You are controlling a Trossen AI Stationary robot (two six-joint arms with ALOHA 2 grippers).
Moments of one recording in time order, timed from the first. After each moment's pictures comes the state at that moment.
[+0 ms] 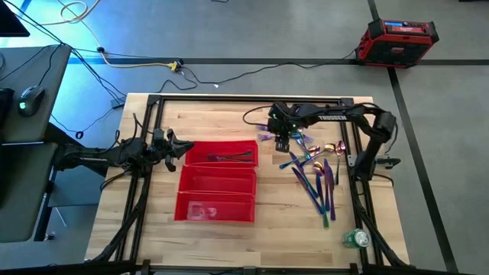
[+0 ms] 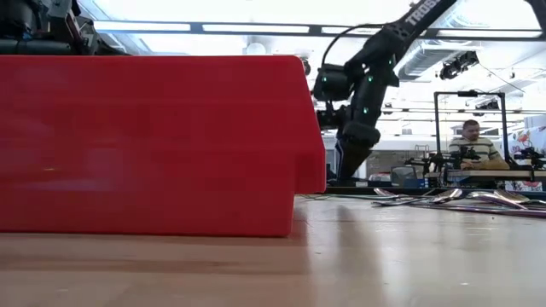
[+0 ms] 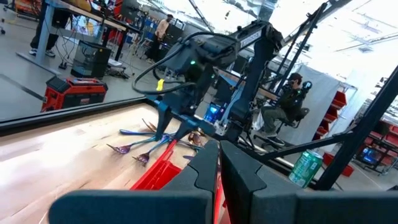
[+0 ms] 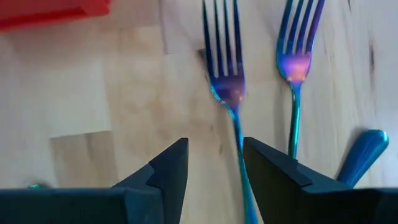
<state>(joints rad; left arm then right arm) 0.00 0.15 0.01 0.24 -0.28 -0.39 -0.46 1.80 1.11 -0.57 -0.11 -0.34</state>
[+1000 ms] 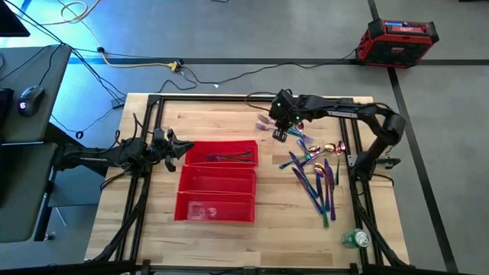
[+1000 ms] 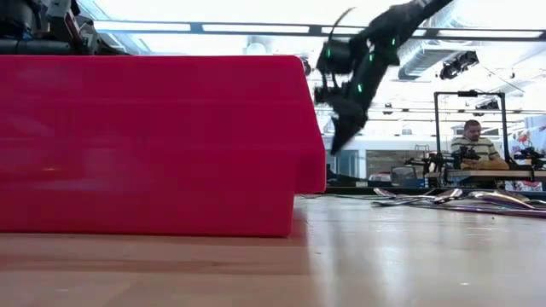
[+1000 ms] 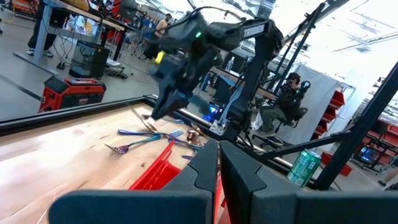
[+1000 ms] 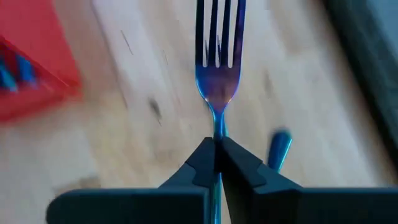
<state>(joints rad) 0.00 0.15 0.01 0.24 -0.27 -0.39 -0.46 1.67 1.20 -0.59 -0.02 -0.15</state>
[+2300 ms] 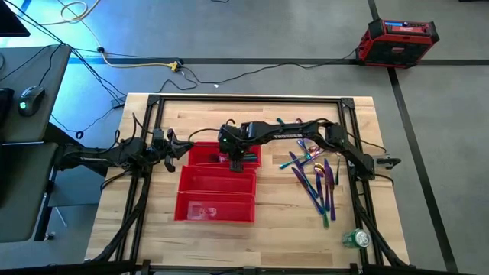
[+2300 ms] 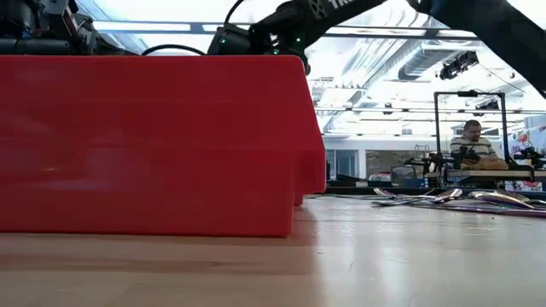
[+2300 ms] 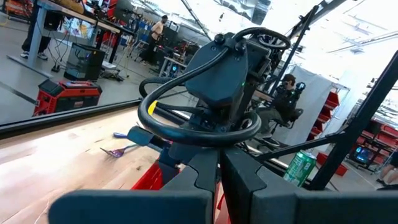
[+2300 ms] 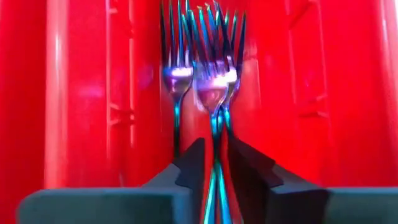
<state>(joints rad) 0.00 0.15 0.01 0.26 -0.26 -0.38 -0.12 2.30 1.92 -0.74 -0.10 -0.12</state>
